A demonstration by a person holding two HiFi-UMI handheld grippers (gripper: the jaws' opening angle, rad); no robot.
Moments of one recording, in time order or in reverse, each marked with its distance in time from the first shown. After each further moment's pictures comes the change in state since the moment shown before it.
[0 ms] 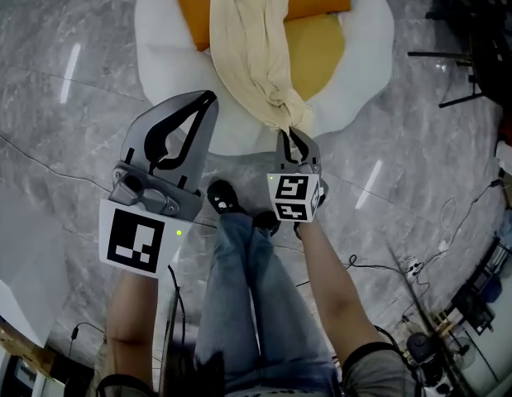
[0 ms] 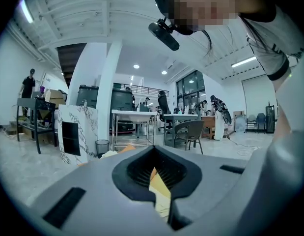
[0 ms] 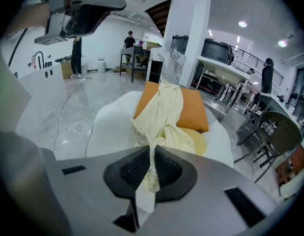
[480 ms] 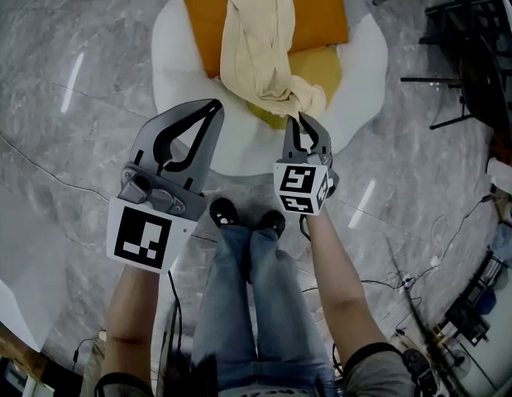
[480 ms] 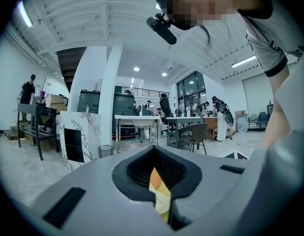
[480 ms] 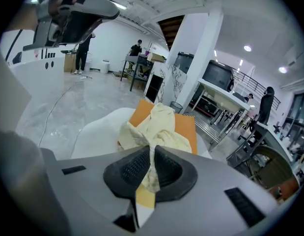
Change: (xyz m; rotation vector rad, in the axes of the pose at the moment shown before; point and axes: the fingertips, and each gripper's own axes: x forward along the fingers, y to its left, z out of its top) left arm -0.004 0.043 0.045 0.016 -0.021 0.013; right arm -0.001 -0.041 0.128 -0.142 -0.123 -0.099
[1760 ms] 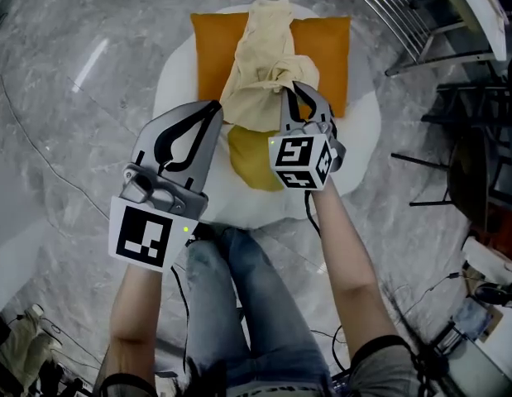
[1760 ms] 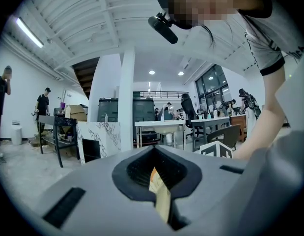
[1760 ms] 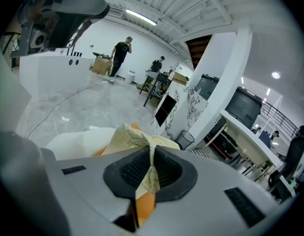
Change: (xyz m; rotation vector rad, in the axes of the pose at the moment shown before) left arm 0.122 0.081 0.083 0.011 -0.039 0.274; right arm 0.134 -0.126 0.199 -0.296 -0.234 0.173
